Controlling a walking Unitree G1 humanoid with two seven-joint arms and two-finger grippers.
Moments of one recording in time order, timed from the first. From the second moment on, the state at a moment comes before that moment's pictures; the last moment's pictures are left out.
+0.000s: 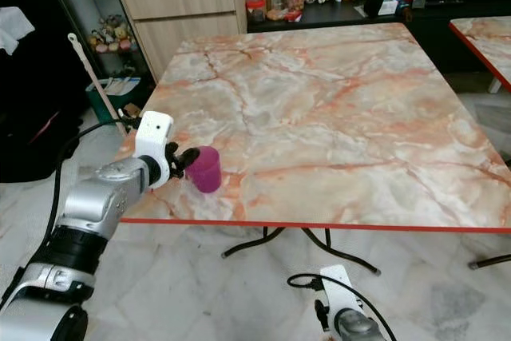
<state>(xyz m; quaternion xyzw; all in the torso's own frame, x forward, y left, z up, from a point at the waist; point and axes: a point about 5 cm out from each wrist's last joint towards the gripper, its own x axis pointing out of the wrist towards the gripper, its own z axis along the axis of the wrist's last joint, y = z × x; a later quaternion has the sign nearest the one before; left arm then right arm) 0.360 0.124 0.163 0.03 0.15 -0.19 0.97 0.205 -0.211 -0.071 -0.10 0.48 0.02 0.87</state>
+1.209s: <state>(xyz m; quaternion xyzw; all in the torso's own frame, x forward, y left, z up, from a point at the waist) 0.370 0.116 0.151 0.09 0.16 -0.19 0.97 0.205 -0.211 -0.070 -0.10 0.48 0.02 0.87</state>
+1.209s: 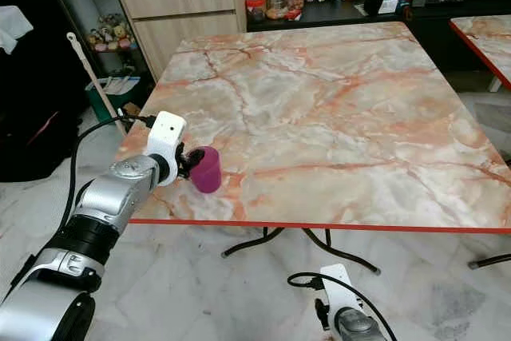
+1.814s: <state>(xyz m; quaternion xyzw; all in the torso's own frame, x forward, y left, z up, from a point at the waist) 0.372 0.123 0.148 0.10 0.15 -0.17 0.97 0.205 -0.211 -0.070 -0.10 0.48 0.02 0.87</state>
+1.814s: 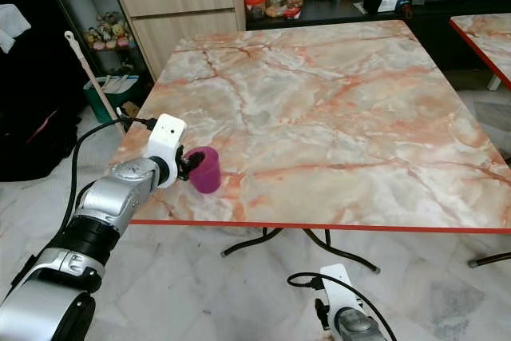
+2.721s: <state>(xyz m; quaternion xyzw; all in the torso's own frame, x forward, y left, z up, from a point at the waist) 0.372 0.122 0.144 0.09 0.16 -0.17 0.97 0.205 -0.211 -0.070 -0.10 0.48 0.02 0.87</state>
